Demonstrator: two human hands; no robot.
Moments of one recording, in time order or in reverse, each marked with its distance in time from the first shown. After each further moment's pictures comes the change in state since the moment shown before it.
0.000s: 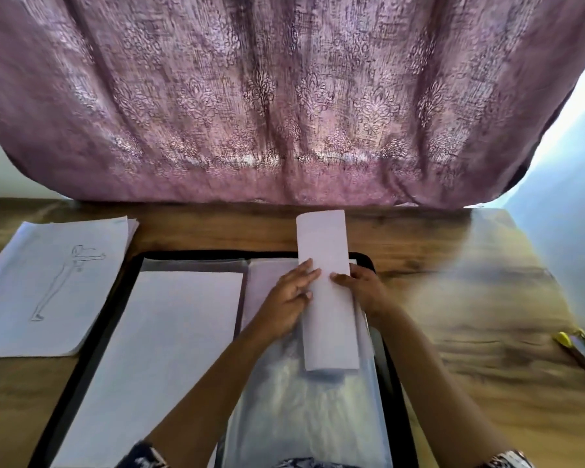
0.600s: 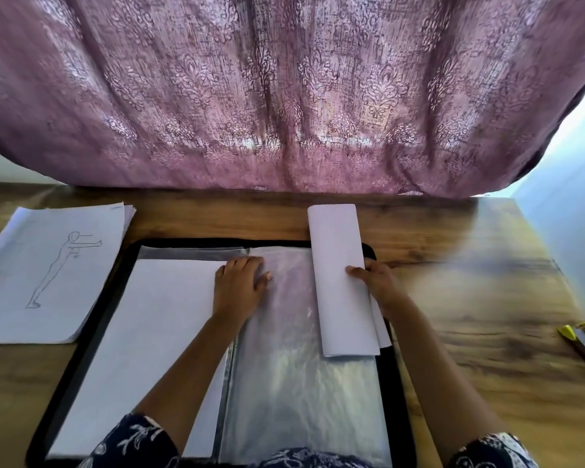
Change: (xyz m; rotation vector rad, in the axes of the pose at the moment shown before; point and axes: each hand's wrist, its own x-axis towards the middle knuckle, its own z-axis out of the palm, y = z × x) left_hand 0.002 -0.066 -0.049 0.843 0.361 0.009; right_hand 0.027 0.029 -0.031 -0.034 0.098 0.057
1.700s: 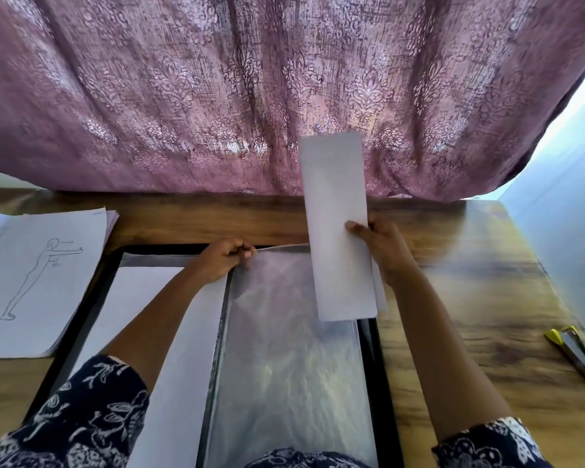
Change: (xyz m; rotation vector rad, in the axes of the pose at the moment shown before) left_hand 0.073 -0.026 -0.017 -0.746 -0.447 -0.103; right_hand 0.001 -0.076 -0.012 0.102 -0.013 -0.374
